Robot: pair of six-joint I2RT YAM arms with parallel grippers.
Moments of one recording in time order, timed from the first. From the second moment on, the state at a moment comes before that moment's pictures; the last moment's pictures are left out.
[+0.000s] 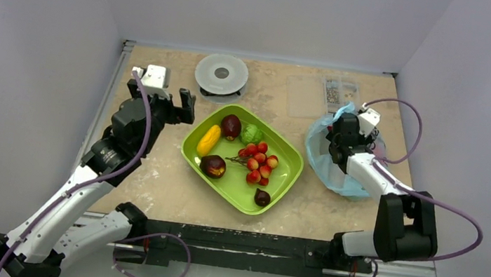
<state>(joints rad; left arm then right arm) -0.55 0.80 0.95 -0.25 -0.42 -0.15 0.19 1.37 0.75 -0.09 0.68 0.55</state>
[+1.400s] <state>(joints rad) -0.53 0.82 0.95 -0.26 -0.39 -0.16 0.12 1.41 0.85 -0.13 0.57 0.47</state>
